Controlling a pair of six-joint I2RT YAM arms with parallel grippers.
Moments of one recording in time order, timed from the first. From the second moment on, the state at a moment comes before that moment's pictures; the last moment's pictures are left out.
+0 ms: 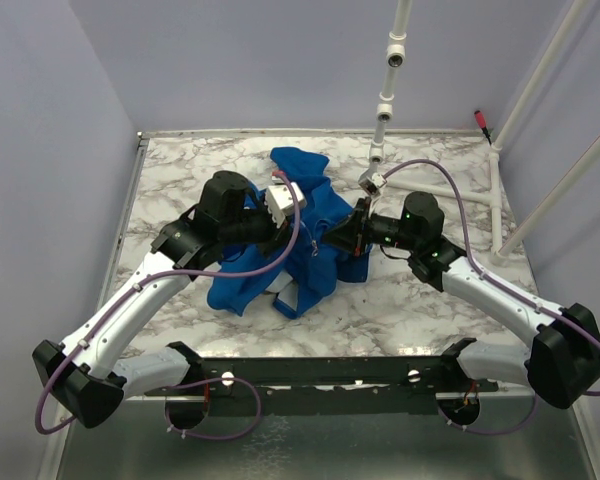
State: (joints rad) left arm -0.63 1.11 1.17 -0.57 0.48 0.23; right arm 0.58 1.21 0.77 0.35 -0.70 0.35
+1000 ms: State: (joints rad) left arm -0.79 1.16 1.18 -0.57 0.24 0.32; right arm 0.69 1.13 0.74 0.36 -0.25 0.54
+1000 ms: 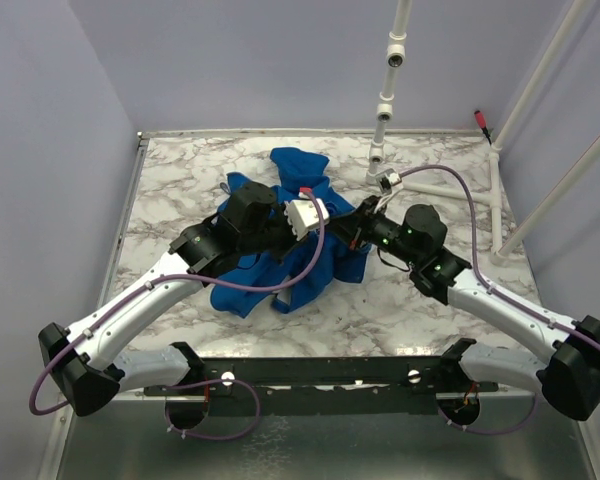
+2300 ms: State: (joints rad) left arm -0.80 1.13 1.17 -0.42 0.42 0.11; right arm 0.67 1.01 0.79 0.06 -0.48 0.13
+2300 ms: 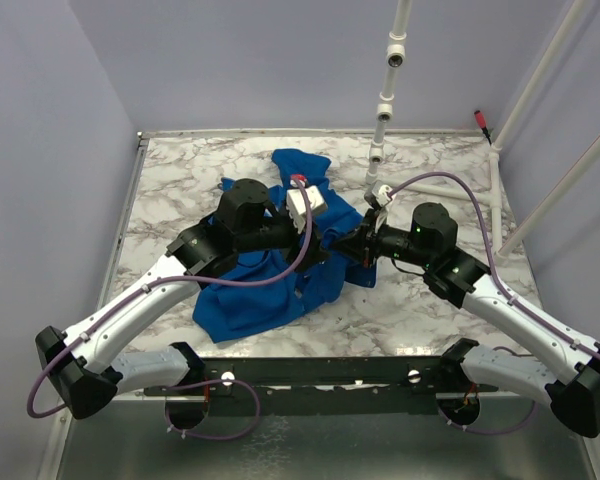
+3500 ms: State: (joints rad) left arm -0.76 1.15 1.18 -0.34 0.43 0.06; right arm 0.55 1.01 0.79 0.18 -0.74 0.23
